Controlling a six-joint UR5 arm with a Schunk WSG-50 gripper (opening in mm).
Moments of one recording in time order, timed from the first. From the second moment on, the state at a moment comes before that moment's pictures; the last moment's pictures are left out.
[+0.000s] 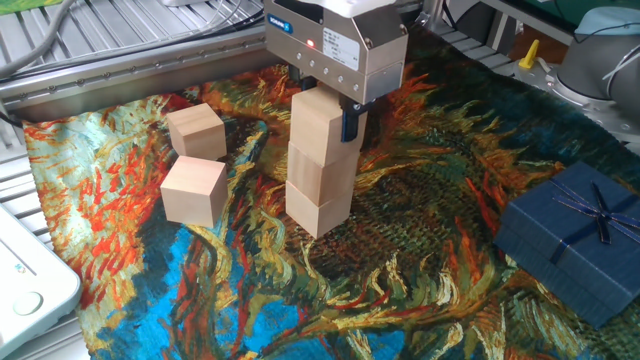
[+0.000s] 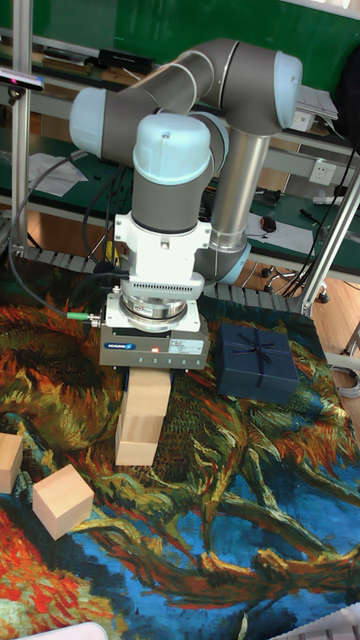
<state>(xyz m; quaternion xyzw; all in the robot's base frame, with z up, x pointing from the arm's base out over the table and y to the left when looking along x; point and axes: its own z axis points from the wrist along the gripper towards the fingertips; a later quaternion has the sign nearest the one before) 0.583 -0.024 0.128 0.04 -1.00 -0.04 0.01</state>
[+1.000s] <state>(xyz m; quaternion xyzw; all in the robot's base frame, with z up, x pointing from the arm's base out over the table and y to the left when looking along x) 0.583 -0.025 0.126 0.07 -1.00 -0.05 0.01</state>
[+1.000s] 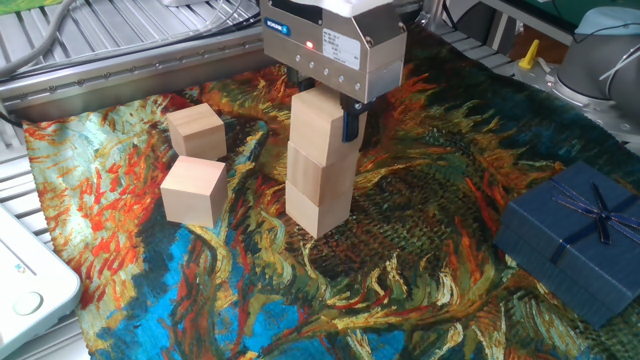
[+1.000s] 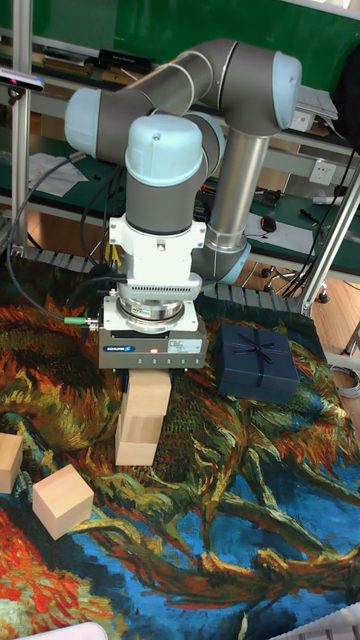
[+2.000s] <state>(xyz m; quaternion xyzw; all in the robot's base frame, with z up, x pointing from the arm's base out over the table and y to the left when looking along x) 0.586 -0.026 0.125 0.08 -1.00 -0.05 0.01</state>
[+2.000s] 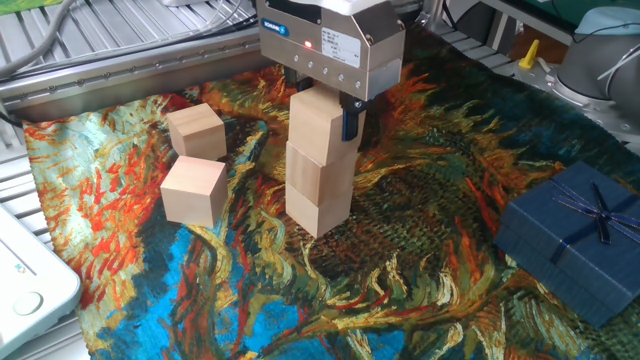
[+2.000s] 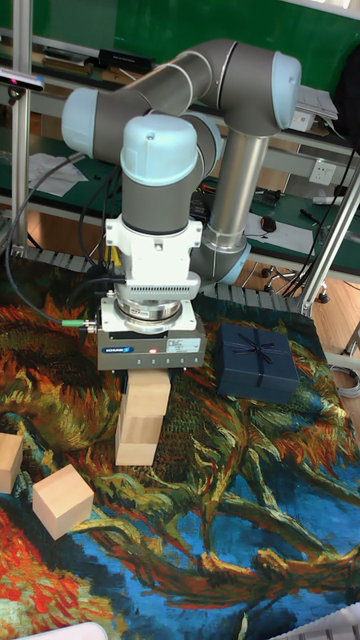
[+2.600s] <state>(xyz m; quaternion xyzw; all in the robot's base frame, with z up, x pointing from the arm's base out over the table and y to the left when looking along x) 0.589 -0.029 0.126 0.06 -1.00 -0.04 0.01</state>
